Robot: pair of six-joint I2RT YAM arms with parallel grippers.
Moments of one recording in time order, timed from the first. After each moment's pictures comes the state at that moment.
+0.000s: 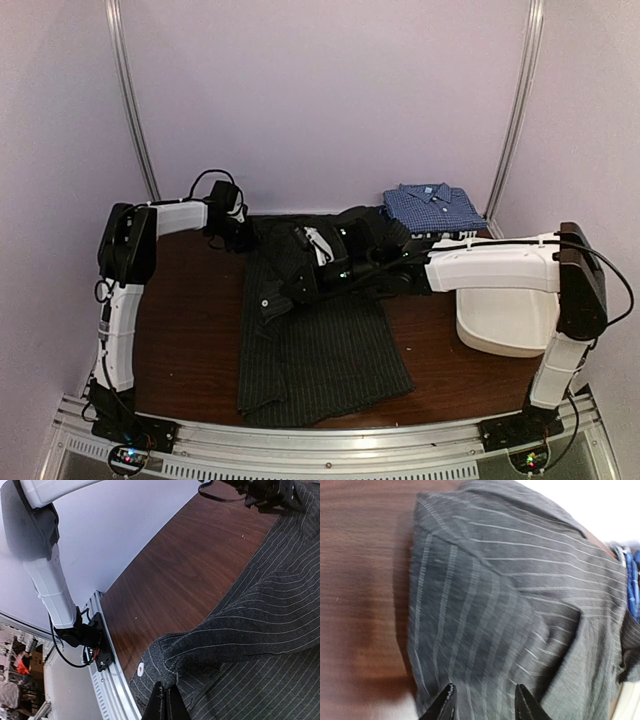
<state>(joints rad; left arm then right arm) -0.29 2.38 1.86 -0.41 0.31 -0.55 0.98 1.78 1.35 -0.06 -0.37 0.53</state>
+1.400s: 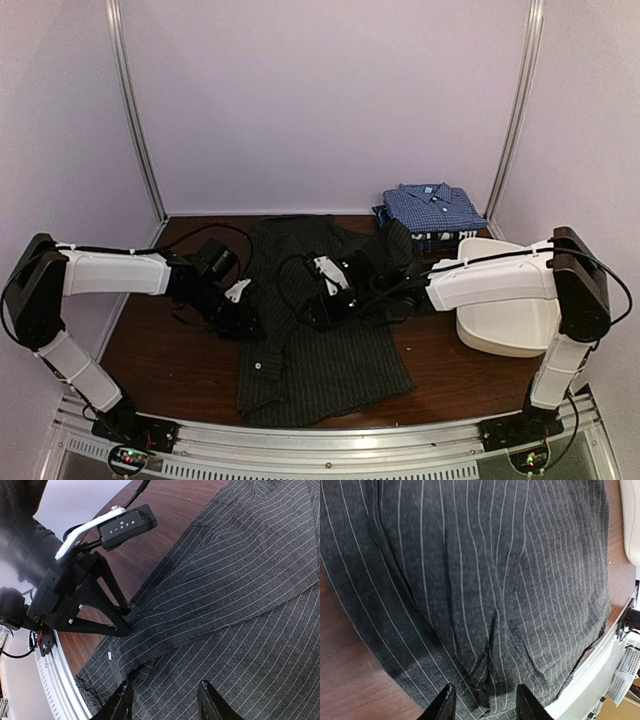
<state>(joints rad) -0.62 1.57 0.89 -0.50 0.45 -0.48 1.00 1.78 1.18 -0.05 -0.19 0.45</state>
